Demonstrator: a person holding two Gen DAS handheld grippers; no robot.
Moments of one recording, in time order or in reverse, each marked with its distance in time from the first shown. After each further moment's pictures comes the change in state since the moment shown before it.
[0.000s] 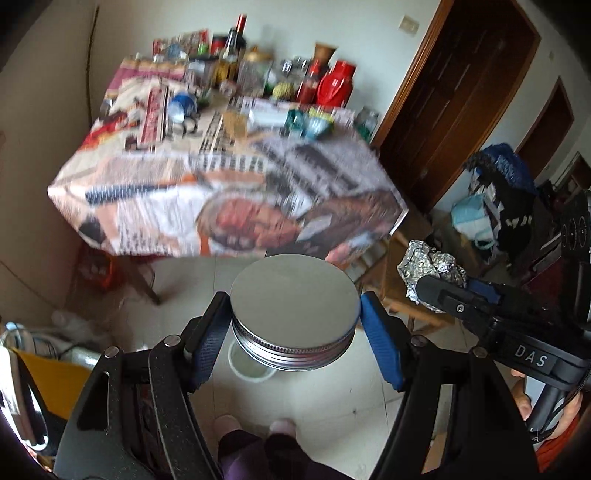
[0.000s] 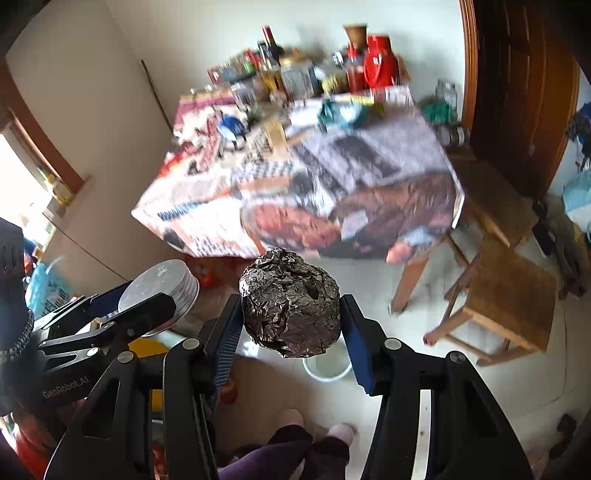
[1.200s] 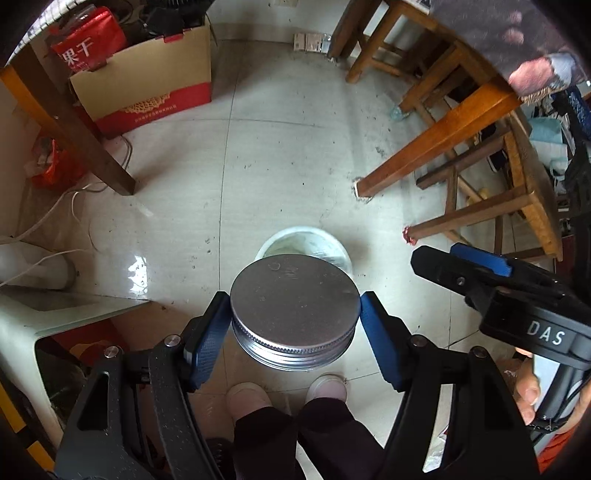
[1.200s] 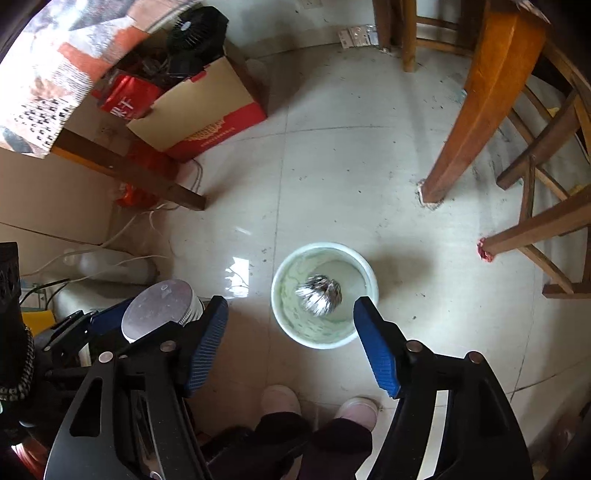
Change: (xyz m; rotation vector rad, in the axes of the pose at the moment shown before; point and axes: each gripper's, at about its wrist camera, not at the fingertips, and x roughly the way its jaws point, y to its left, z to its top) left arm 0.376 0.148 -0.167 -0.051 0.422 0.038; right arm 0.357 -0.092 -0.142 0.145 0.374 -0.015
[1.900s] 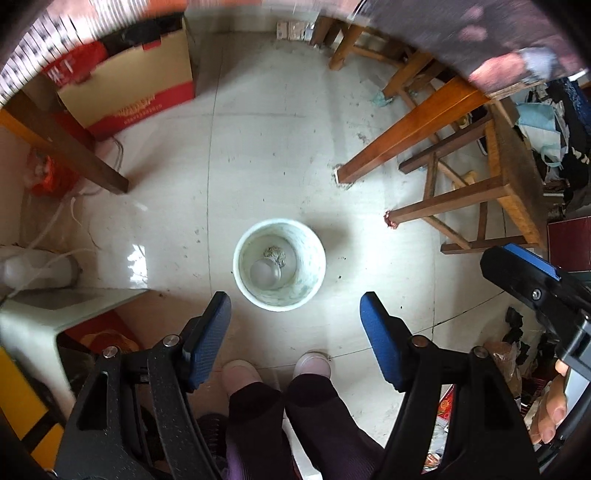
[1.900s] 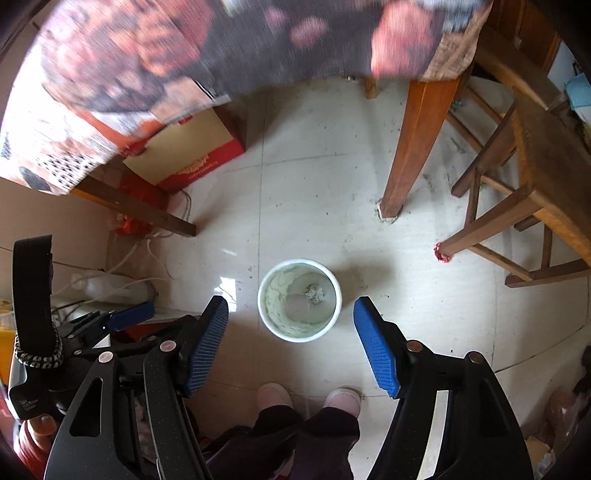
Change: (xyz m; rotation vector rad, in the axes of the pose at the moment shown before) left arm -0.054 -0.043 0.022 0.031 0.074 -0.001; right arm -0.104 0.005 0.008 0.063 -0.085 -0.064
